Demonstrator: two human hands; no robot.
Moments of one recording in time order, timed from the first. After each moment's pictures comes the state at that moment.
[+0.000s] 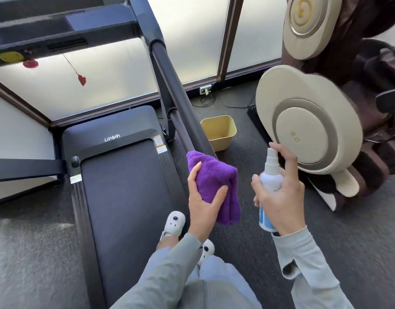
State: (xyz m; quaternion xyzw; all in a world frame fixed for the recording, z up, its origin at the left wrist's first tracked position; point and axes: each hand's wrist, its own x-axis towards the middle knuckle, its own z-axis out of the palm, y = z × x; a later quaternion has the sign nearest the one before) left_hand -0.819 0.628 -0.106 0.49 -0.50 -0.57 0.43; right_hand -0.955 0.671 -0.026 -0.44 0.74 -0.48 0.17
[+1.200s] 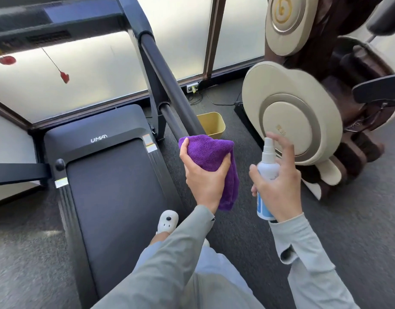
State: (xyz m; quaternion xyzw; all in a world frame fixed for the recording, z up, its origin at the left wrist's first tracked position) left_hand -0.843 0.611 -0.080 0.59 -0.48 -0.48 0.43; right_hand -0.940 0.681 -0.018 -0.43 0.76 -0.47 0.14
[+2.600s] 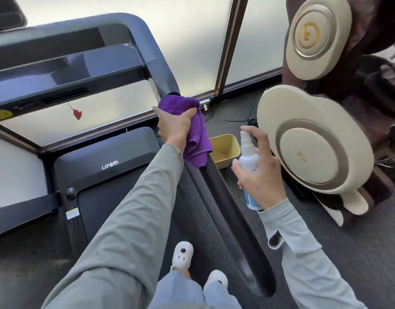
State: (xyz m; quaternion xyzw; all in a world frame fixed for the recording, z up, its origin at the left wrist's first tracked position) left_hand -0.847 0.244 -0.054 0.68 -0.43 -0.50 0.33; right_hand -0.944 0.439 -0.005 -0.48 0.74 -0.44 0.18
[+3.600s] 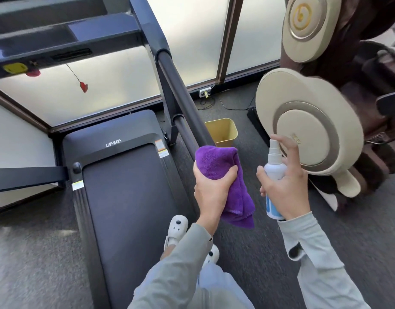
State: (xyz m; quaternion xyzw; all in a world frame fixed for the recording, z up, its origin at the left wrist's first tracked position) left_hand -0.835 0.573 -0.070 0.63 -0.41 -0.58 0.30; right_hand -0.956 0.627 -0.015 -0.45 0.76 -0.45 0.15
